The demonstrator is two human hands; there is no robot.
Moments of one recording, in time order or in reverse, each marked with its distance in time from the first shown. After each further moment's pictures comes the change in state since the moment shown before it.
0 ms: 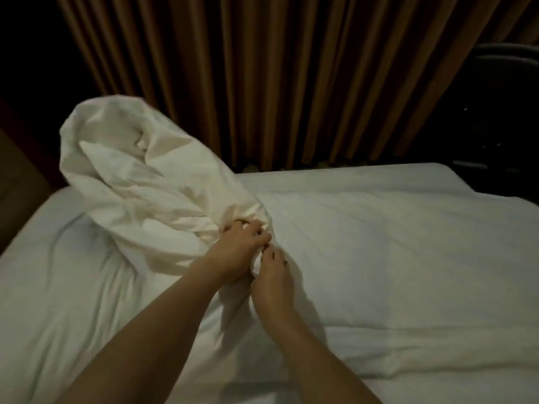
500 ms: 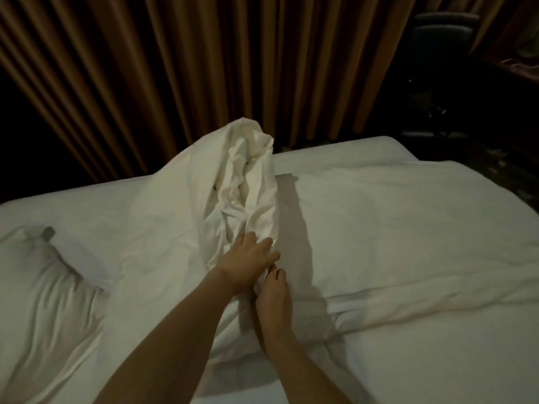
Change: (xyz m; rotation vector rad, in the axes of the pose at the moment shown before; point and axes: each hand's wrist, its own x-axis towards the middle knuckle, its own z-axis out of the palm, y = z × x) left_hand 0.061 0.173 -0.007 0.272 -0.219 0.188; right_hand -0.053 0.140 -0.054 0.139 0.024 0.239
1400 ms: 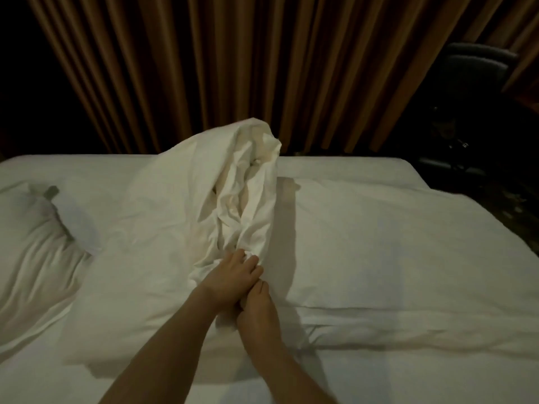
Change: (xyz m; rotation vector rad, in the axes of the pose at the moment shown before) left_hand -0.007 0.037 0.049 -0.119 0.189 -0.026; right_hand 0.001 0.049 0.022 -0.191 -0.118 -0.210
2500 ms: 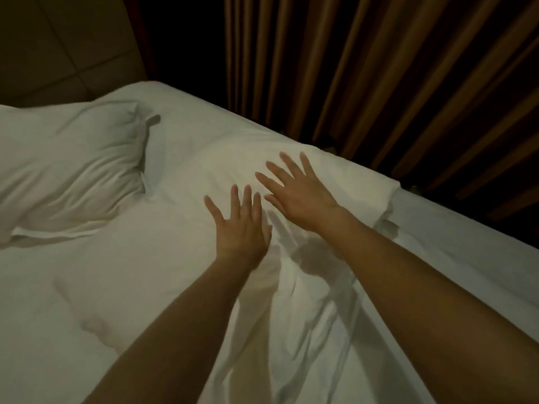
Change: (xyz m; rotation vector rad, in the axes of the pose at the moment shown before) left_hand 0.106 -0.087 0.076 -0.090 -0.165 -1.306; right_hand 0.308 -0.060 -0.068 -0.789 -0.016 -1.238
